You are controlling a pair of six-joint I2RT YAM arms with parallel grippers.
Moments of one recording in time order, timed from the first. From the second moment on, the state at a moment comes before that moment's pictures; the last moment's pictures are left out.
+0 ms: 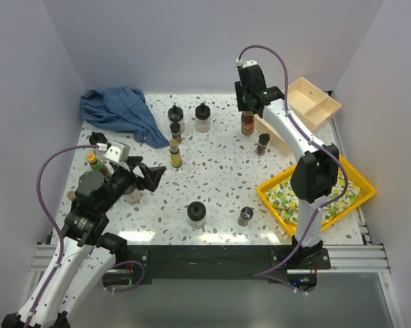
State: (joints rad) left arm -0.36 0.47 0.63 -0.25 0.18 -0.24; right arm 0.41 1.99 1.95 -0.67 0.36 0.09
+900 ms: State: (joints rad) left arm -0.36 0.52 0.63 -0.25 0.17 -0.24; right arm 0.06 2.40 2.48 -0.33 0.58 0.05
